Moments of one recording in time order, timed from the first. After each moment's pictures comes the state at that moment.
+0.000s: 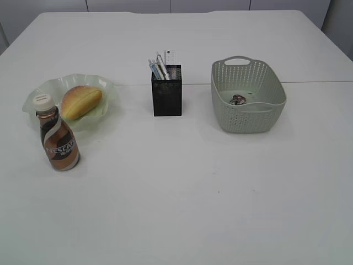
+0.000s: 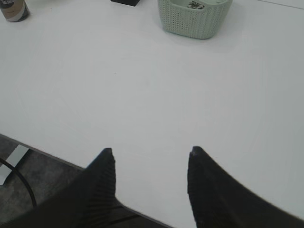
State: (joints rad) left arm -0.47 0.02 -0.52 0.03 1.09 -0.01; right arm 0.39 -0.02 -0.49 -0.04 1.16 -0.01
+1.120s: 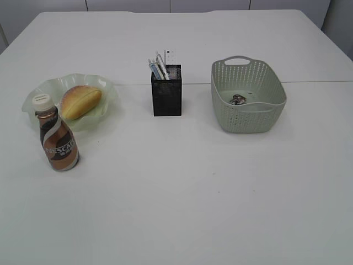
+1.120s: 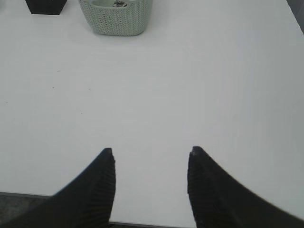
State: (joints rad) left arm 0.03 0.01 -0.52 0.03 1.09 -0.01; right arm 0.09 -0.02 -0.49 -0.04 1.16 -0.01
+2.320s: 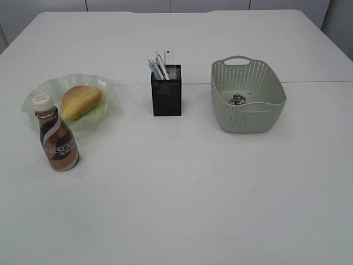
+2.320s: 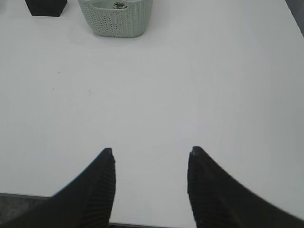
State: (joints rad) left arm 0.03 0.01 -0.52 -0.02 1.09 -0.01; right arm 0.09 -0.02 -0.49 -0.04 1.16 -0.01
